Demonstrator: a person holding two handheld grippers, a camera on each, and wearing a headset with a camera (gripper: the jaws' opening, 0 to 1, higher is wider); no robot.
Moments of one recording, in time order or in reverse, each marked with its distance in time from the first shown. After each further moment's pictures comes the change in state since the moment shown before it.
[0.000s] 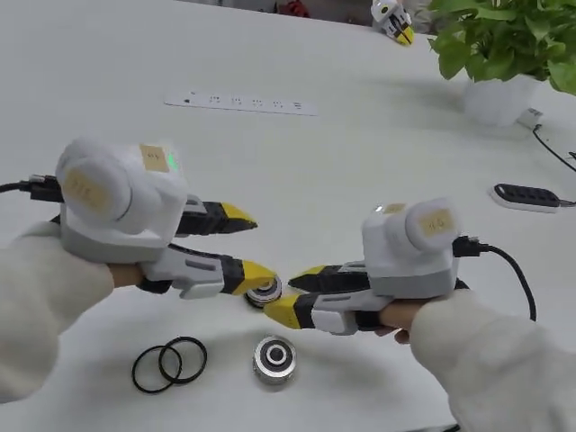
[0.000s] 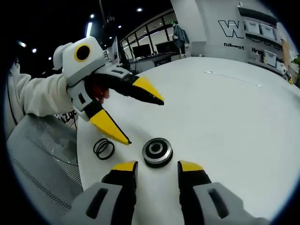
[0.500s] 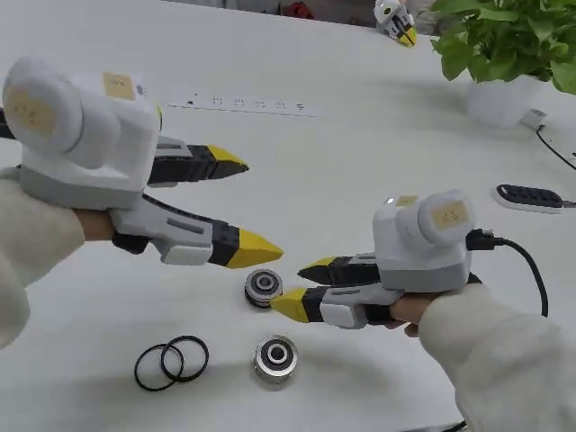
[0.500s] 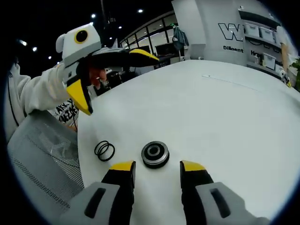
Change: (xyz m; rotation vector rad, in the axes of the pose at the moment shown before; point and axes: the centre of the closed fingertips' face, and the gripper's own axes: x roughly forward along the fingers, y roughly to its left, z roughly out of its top) left arm -0.026 0.021 0.043 0.002 -0.081 0.019; right arm -0.011 -0.005 0.006 0.029 -0.022 -0.008
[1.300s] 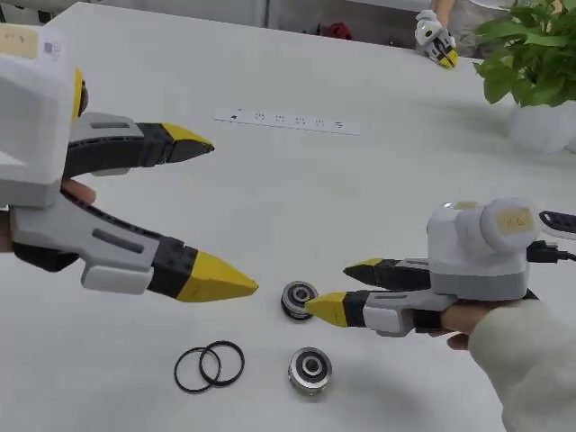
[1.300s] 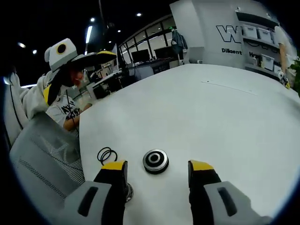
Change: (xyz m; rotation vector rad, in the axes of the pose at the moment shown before) left arm -0.085 -0.016 0.038 0.008 -0.020 0.048; right arm -0.009 0.003 0.016 -0.034 -0.017 -0.010
